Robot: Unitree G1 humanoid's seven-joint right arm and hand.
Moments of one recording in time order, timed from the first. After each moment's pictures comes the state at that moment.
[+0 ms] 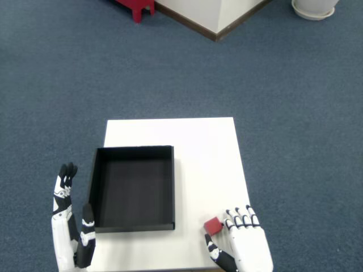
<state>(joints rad) -0.26 -0.13 1.40 1.42 -0.24 -0.19 -1.29</state>
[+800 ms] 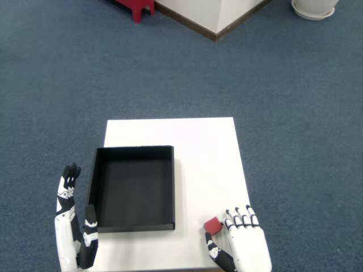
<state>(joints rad) -0.26 -0.12 1.44 1.40 -0.19 -0.17 -1.30</state>
